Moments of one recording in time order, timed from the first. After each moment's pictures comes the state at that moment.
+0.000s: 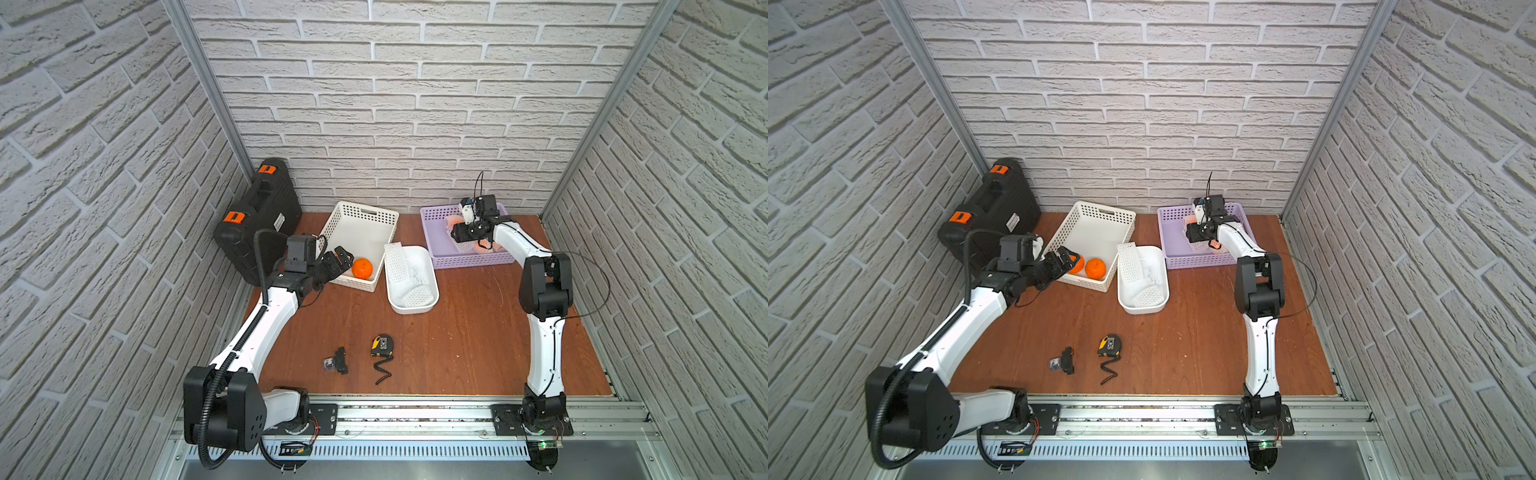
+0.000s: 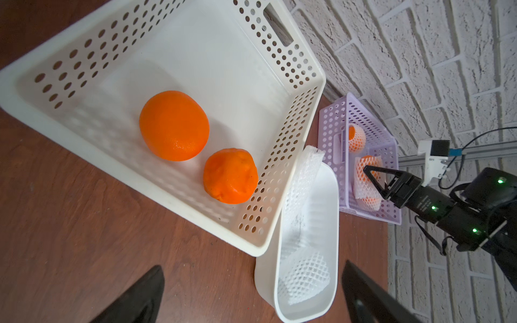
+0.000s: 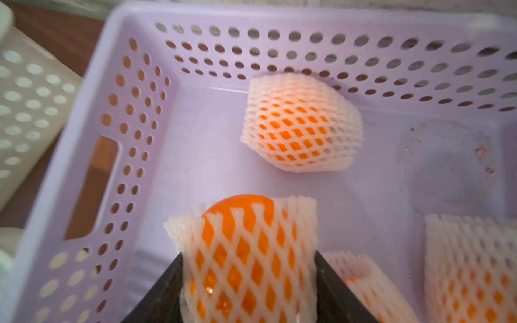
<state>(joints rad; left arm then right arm) -0.14 1.26 0.97 -0.43 0.29 -0.69 0.07 2.23 1.89 -0.55 -0.16 -0.02</state>
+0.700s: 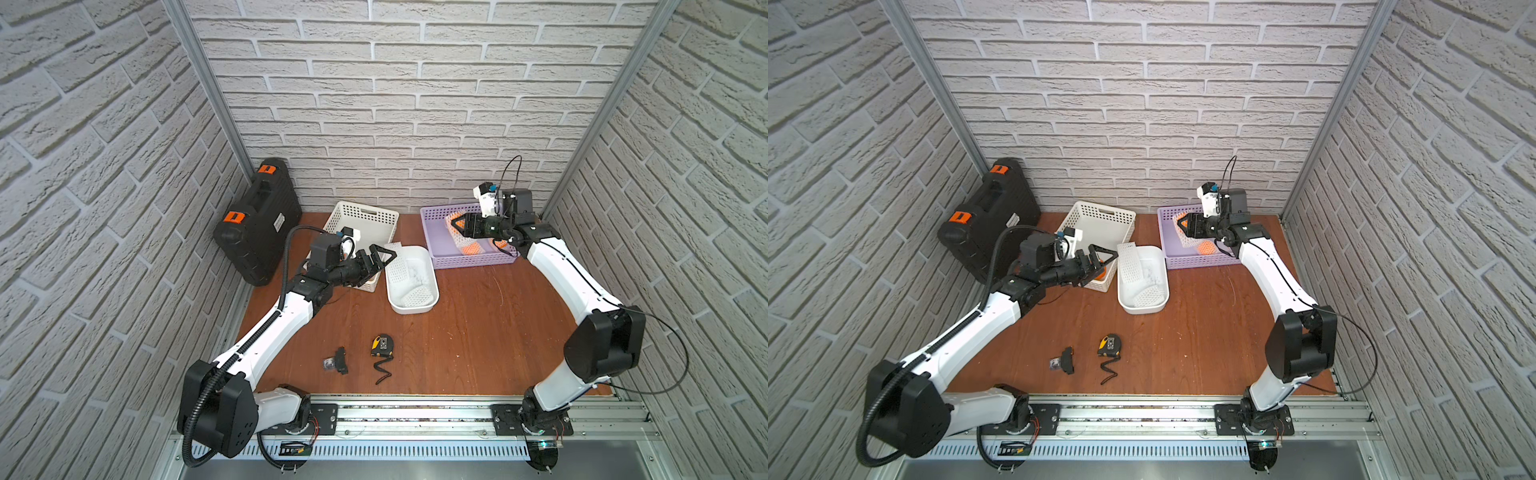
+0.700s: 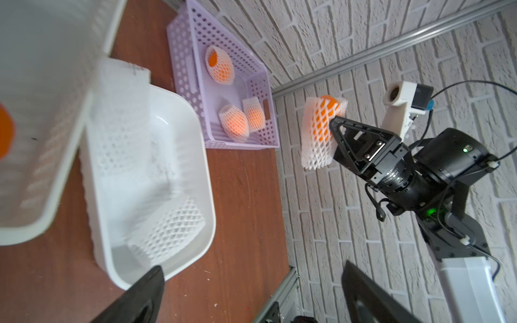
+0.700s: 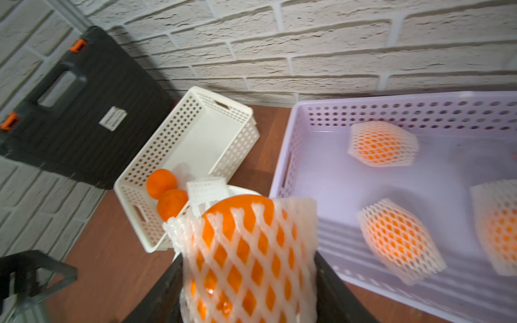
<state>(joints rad) -0.41 1.25 0.96 -0.12 0.60 -0.92 0.15 1.61 1.51 -0.51 -0.43 0.21</state>
